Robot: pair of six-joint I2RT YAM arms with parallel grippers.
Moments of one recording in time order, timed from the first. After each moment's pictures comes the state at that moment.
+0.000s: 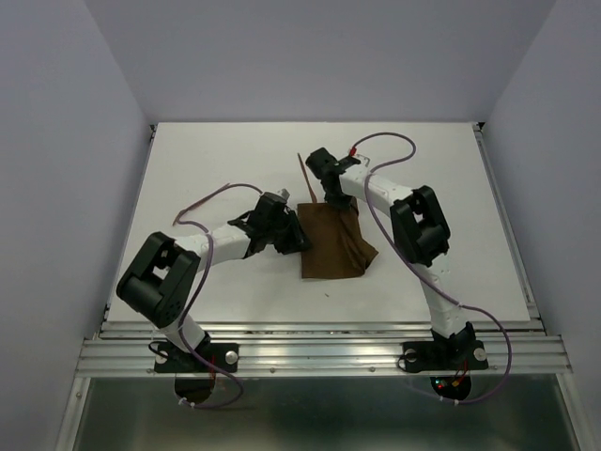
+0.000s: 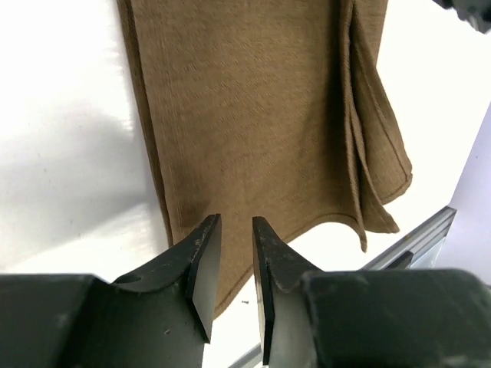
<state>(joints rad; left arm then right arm) -0.61 1.62 0.83 -0.02 0.24 -0.89 0.59 2.28 1.86 -0.84 0.53 1.04</state>
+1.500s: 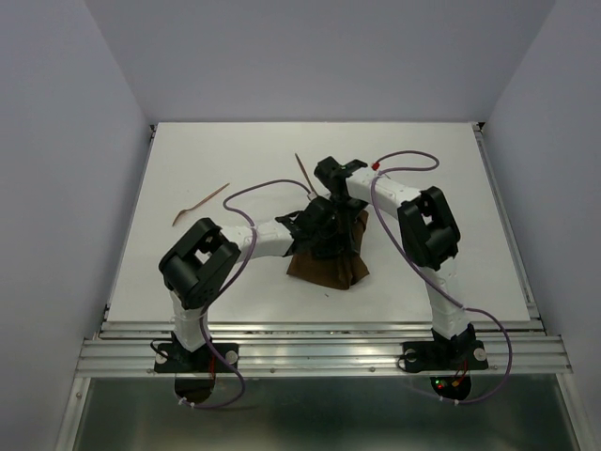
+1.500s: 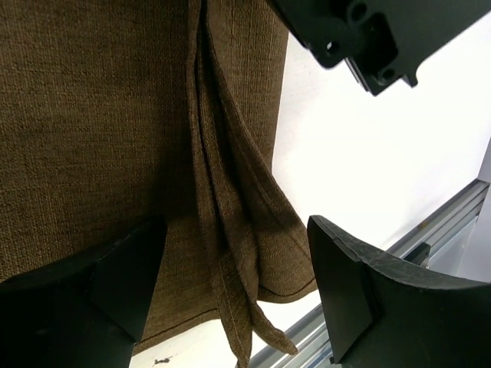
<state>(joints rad) -0.85 1.84 1.09 -0.06 0.14 -0.91 0.58 2.22 1.76 -1.03 0.50 1.44</state>
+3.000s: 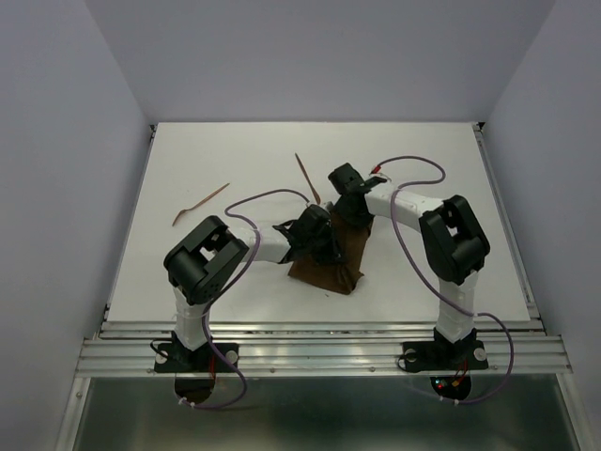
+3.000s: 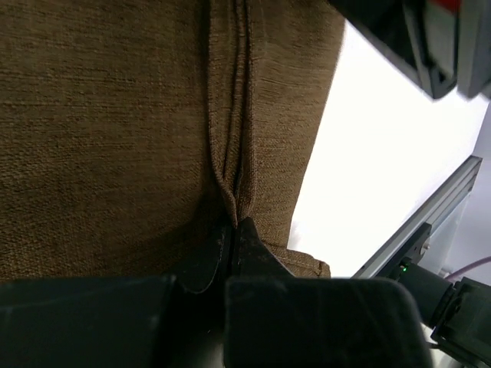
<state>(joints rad) -0.83 1.88 0.98 0.13 0.24 -0.91 0.57 2.01 1.44 -0.65 0.40 1.19</state>
